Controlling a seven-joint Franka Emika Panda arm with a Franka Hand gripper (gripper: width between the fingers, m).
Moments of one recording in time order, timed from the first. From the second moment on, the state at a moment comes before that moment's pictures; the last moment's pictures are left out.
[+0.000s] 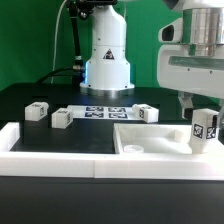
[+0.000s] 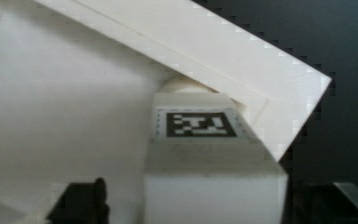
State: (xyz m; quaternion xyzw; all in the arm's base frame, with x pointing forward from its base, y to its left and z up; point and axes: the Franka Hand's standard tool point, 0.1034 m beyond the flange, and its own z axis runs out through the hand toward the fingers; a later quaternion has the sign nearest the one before) arm 0.626 0.114 0.077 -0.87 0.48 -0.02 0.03
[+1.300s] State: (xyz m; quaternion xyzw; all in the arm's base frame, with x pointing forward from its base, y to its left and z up) arm 0.625 0.122 0.076 -1.00 -0.02 -0.03 0.00
